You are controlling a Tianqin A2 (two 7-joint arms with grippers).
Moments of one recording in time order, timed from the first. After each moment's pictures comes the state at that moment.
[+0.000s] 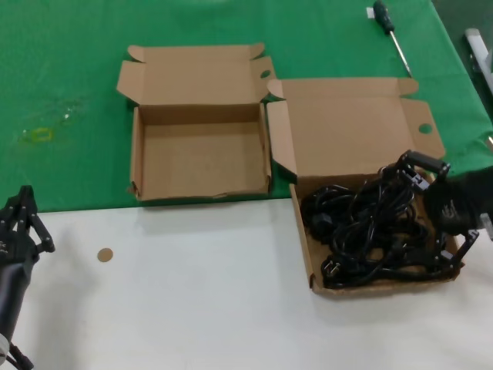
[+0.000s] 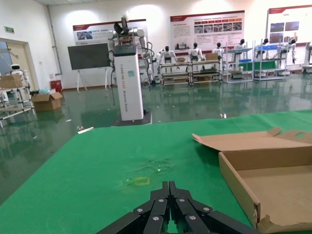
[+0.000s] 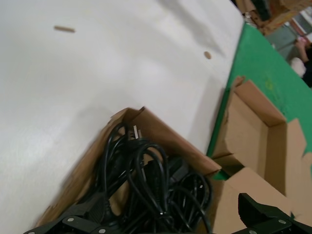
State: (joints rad) left arm 0.00 -0.30 1.60 -1.60 -1.80 0.00 0.00; right arm 0.77 0.87 -1.95 1.13 1.66 -1.29 -0.82
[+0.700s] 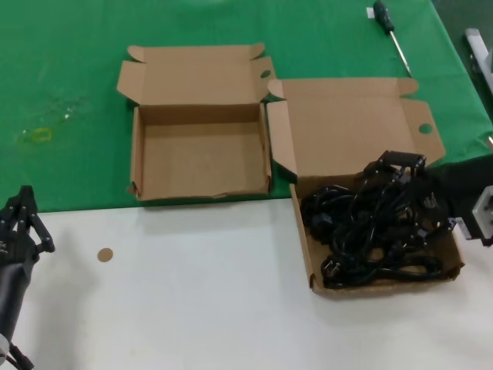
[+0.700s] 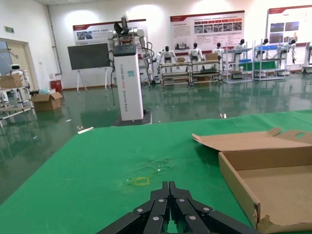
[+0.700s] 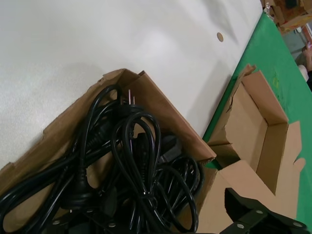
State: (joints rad) left arm 0.00 -0.30 1.60 -1.60 -1.80 0.00 0.00; right arm 0.82 0.77 -1.97 1.02 1.58 -1.20 -1.03
